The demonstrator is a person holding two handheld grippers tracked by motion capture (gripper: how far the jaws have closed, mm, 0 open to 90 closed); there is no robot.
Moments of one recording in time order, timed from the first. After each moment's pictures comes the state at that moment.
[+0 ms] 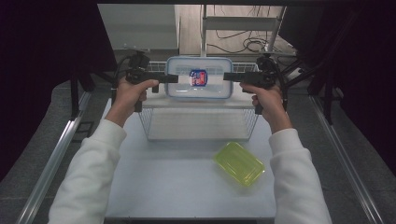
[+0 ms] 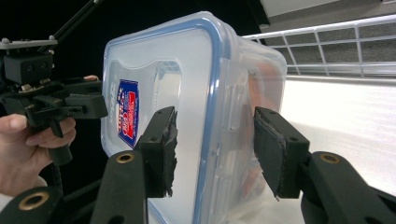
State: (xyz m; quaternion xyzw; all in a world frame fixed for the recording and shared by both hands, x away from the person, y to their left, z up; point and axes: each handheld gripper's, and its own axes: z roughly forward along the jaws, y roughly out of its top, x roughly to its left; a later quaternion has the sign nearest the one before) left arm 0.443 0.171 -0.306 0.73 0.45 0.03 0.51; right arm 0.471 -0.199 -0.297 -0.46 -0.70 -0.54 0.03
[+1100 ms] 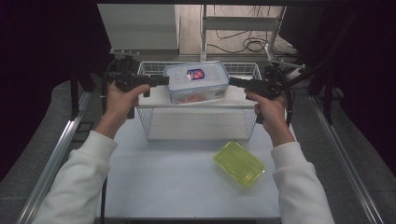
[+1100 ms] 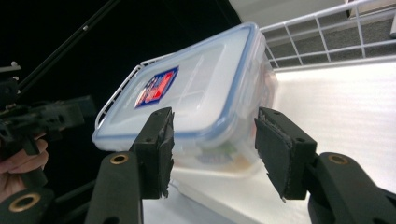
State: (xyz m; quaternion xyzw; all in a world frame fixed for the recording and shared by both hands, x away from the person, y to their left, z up) left arm 0.392 0.182 -0.300 0.73 0.44 0.06 0.52; right arm 0.437 -0.213 -0.304 -0.49 -0.67 -0.56 0.00
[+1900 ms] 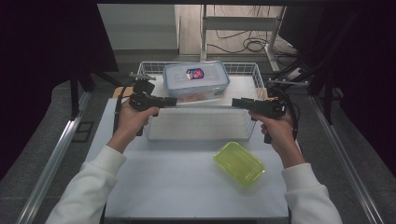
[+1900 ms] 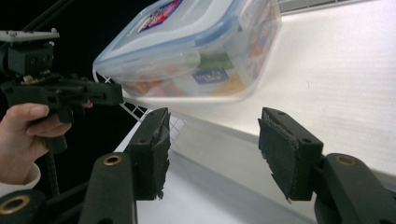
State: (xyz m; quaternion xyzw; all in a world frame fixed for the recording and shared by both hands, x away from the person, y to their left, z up) left arm 0.396 0.157 -0.347 0.76 0.43 0.04 0.49; right arm 0.400 -0.227 -0.331 -0.46 -0.71 -0.54 -0.01
